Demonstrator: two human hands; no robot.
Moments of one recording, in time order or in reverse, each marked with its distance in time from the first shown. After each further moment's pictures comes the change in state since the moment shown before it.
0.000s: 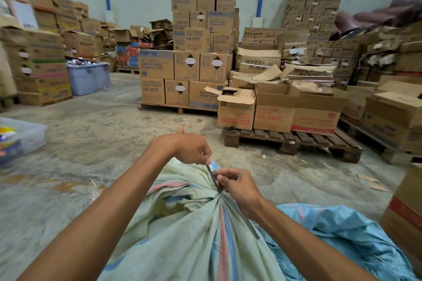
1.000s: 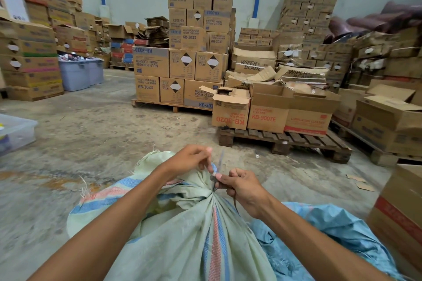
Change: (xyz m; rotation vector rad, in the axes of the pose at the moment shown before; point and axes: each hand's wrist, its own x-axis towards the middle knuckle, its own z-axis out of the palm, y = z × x) left_hand 0.022 0.002 0.078 -1.017 0.282 0.108; right_hand -0.006 -0.003 -0.025 0.237 -0.098 0.105
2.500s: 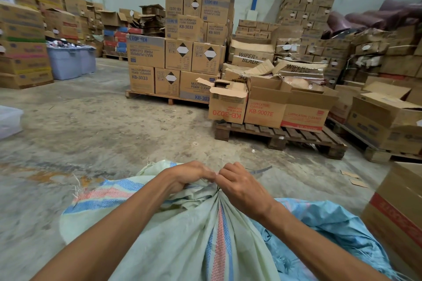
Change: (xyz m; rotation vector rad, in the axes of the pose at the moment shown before) left_hand 0.019 -0.046 0.031 -0.232 -0.168 -0.400; right_hand 0.015 0.019 -0.022 -1.543 -0.055 -1.320
